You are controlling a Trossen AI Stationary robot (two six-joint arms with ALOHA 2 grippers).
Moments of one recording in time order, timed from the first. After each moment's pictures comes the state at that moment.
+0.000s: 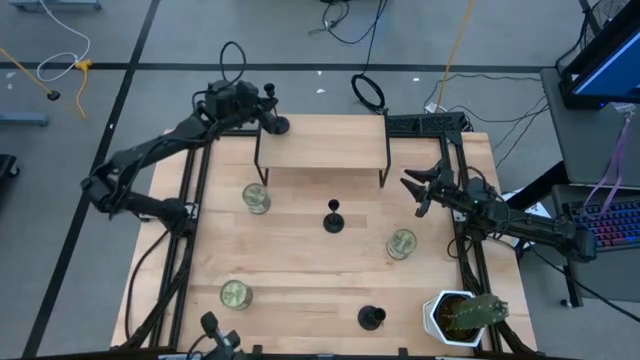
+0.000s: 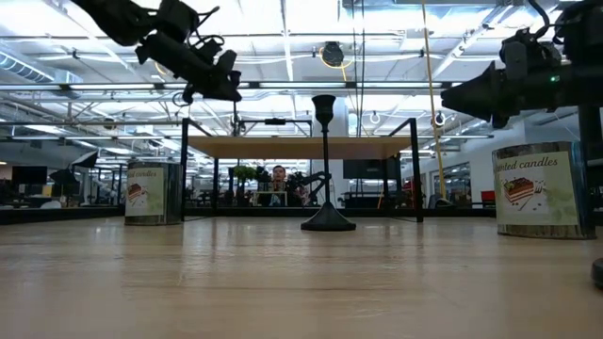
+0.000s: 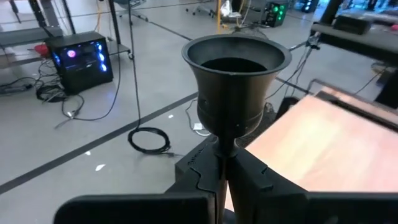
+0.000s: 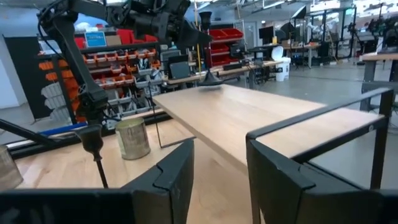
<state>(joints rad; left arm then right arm) 0.84 1.32 0.97 0.07 0.10 -0.04 -0.36 0.24 0.02 0.29 0.07 0.13</state>
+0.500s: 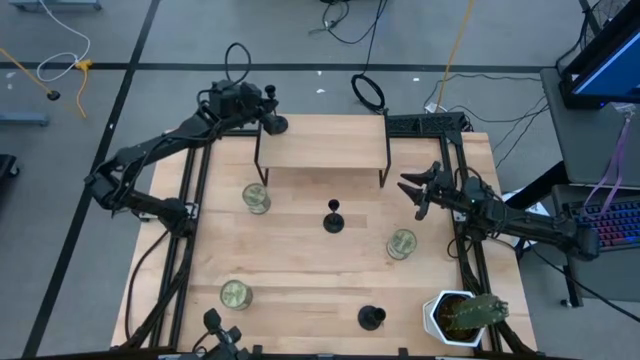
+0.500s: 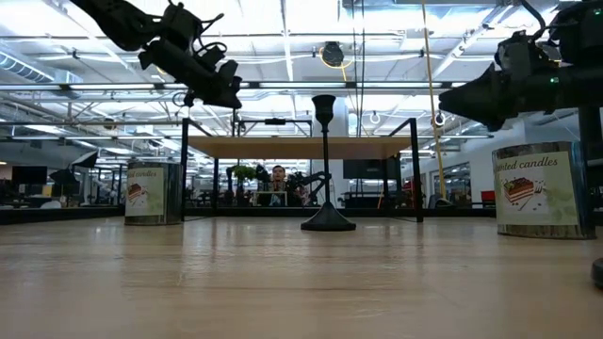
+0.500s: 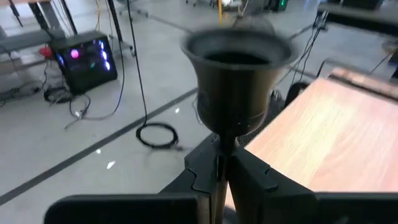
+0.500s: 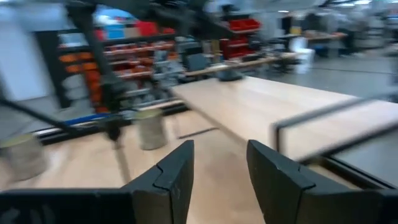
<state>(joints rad) 0.85 1.35 0.97 0.05 0.10 0.03 -0.37 0.30 0.02 0.33 -0.02 0.14</state>
